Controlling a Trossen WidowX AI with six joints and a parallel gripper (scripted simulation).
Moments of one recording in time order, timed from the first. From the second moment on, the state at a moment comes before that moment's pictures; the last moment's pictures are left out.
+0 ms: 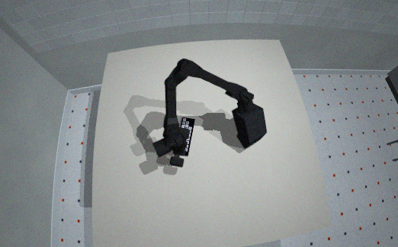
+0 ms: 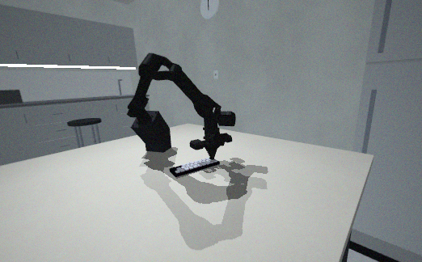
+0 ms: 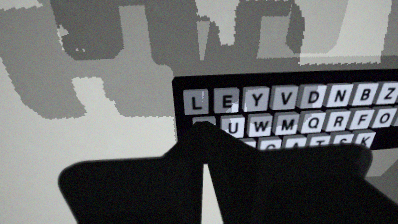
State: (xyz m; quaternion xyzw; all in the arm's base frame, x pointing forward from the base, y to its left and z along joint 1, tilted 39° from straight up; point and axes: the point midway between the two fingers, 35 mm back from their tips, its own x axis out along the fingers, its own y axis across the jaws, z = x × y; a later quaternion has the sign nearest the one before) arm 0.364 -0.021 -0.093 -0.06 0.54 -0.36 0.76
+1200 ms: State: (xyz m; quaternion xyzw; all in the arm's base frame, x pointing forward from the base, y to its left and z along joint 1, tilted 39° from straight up) arm 0.365 -0.022 -0.094 -0.06 0.54 -0.36 0.76
